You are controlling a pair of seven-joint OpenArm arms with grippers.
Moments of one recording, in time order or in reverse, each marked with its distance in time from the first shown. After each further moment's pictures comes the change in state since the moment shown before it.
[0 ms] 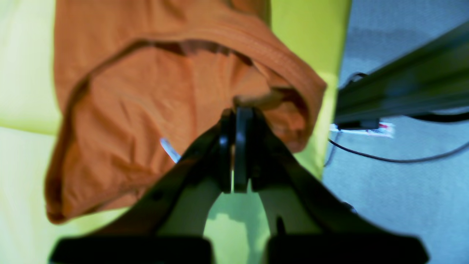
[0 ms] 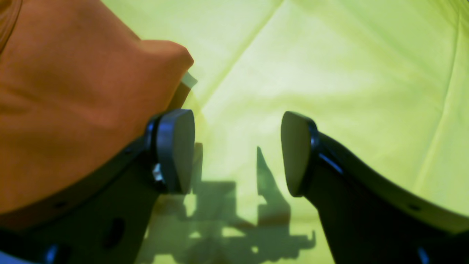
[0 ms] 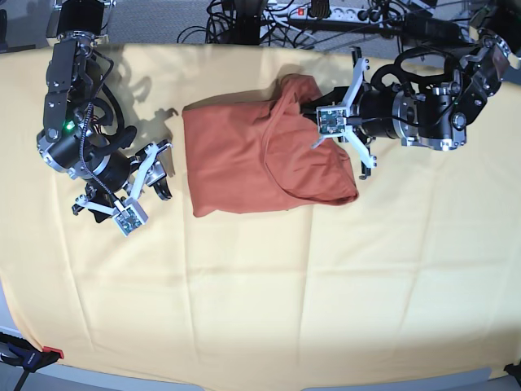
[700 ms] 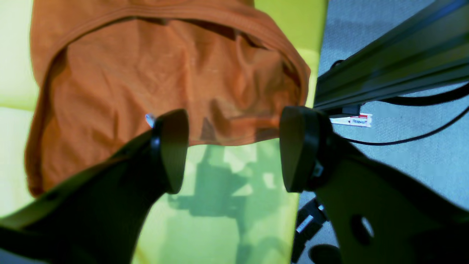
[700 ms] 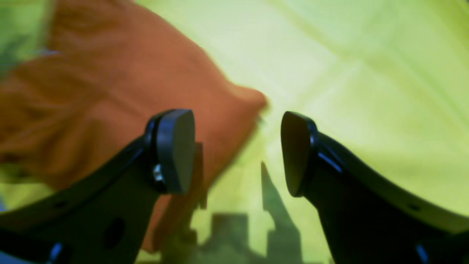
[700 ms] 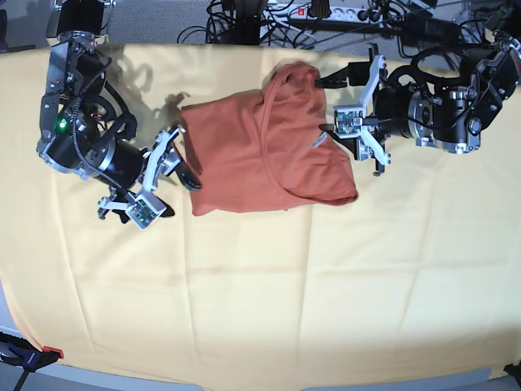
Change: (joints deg) left arm 0.0 -3.7 -1.4 0.0 -5.0 2.0 0.6; right arm 0.0 0.0 0.0 0.0 15.9 9.2 0.1
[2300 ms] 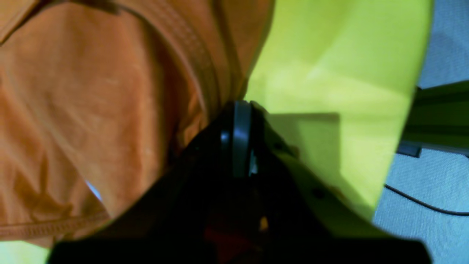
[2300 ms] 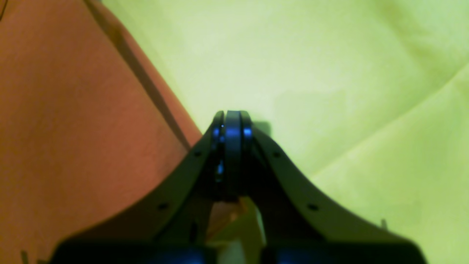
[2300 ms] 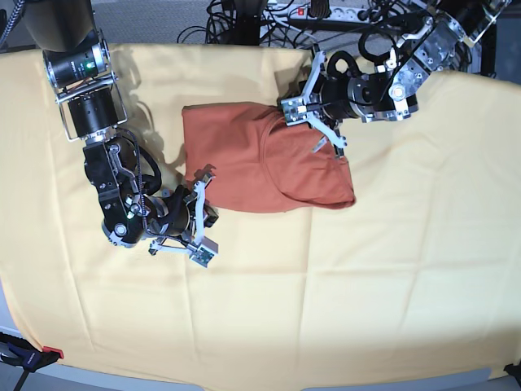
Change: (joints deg) left arm 6.5 15.7 7.3 -12.9 33.0 6.6 -14.8; right arm 25.1 0.6 -25.4 -40.0 -9.8 -0.1 4.5
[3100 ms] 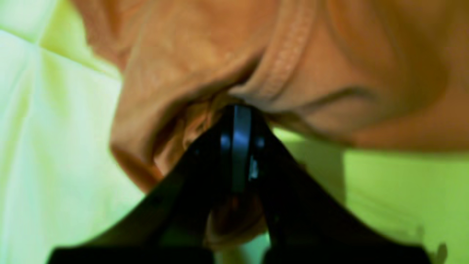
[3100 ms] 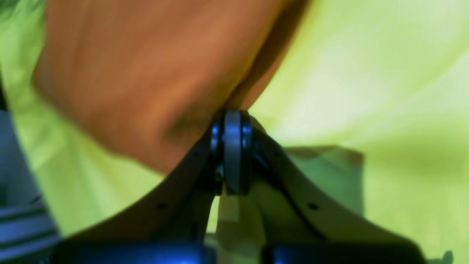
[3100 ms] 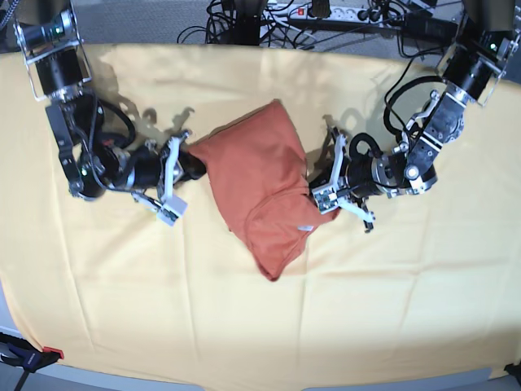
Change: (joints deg) left arm -19.2 0.8 0.2 -25.4 1.9 -2.1 -18.4; right arm -14.5 12.0 0.5 12.5 26.8 -0.3 -8.3
